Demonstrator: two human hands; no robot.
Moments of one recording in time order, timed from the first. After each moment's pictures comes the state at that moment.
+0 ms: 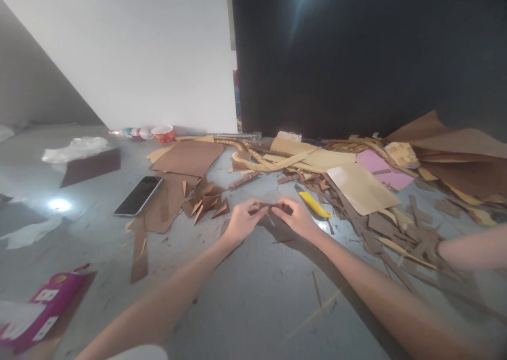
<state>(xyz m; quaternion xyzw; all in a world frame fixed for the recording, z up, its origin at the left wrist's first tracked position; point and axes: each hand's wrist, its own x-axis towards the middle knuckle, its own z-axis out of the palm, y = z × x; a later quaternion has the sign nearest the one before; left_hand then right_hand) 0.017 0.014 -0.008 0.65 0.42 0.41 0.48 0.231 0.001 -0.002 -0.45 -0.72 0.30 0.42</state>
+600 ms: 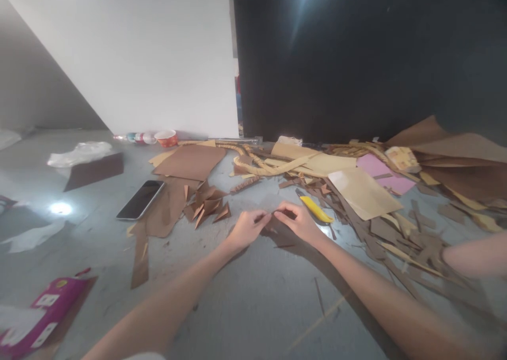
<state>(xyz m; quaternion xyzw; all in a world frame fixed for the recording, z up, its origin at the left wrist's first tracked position) 0.018 0.007 0.009 0.73 0.40 0.32 0.45 0.232 -0.003 0.006 -0.43 -0.71 0.36 0.42</state>
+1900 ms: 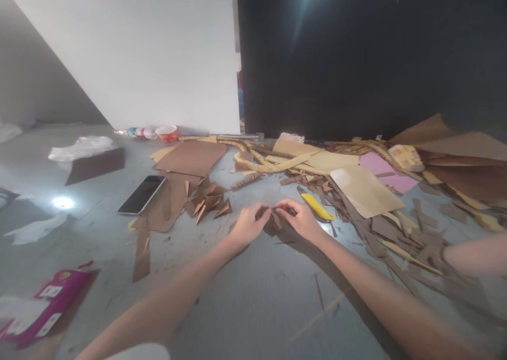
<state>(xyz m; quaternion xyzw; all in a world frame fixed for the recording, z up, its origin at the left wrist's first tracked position) 0.021 0.006 0.001 0.73 0.42 0.36 0.40 0.234 -0.001 -0.004 -0.47 -0.70 0.35 0.41</state>
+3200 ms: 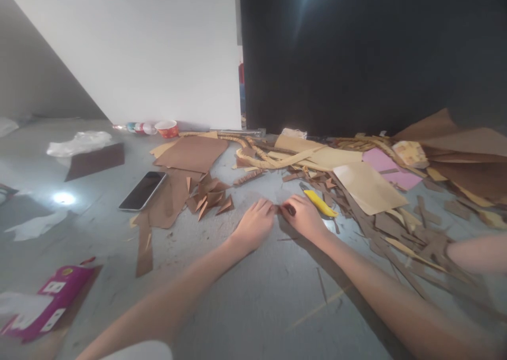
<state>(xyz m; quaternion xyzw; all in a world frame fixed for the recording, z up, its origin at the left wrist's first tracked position) 0.027 0.002 -0.006 0.92 0.35 0.15 -0.06 0.240 0.002 -0.023 -0.52 -0.80 0.03 0.31</state>
